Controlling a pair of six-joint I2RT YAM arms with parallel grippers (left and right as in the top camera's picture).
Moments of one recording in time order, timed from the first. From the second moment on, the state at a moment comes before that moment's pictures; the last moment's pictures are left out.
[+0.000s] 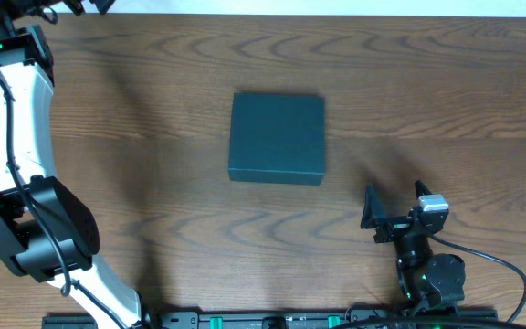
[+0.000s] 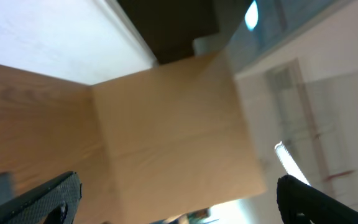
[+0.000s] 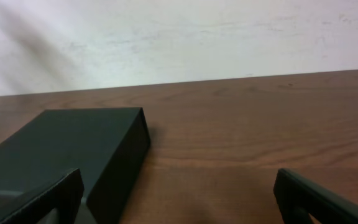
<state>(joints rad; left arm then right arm) 0.27 1.95 1.82 0.87 1.36 -2.09 0.15 0.01 0.01 -0.07 0.02 0.16</state>
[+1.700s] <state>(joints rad) 0.14 0.74 1.36 -0.81 -0.02 -0.45 0.15 0.01 0.01 -0.07 0.01 0.16</state>
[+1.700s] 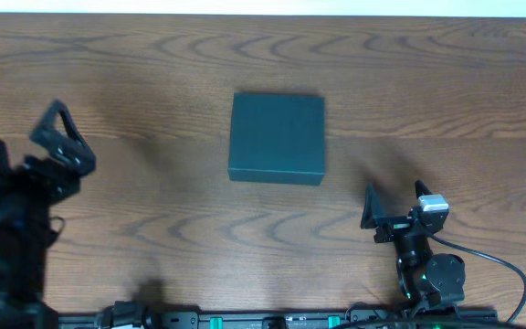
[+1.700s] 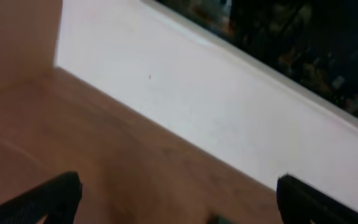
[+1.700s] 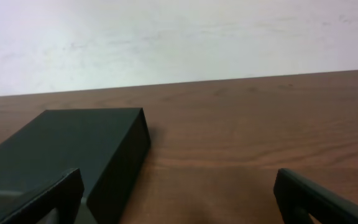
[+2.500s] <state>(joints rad) 0.05 0.17 0.27 -0.07 -0.04 -0.45 0.15 0.01 0.01 -0.07 0.01 0.16</state>
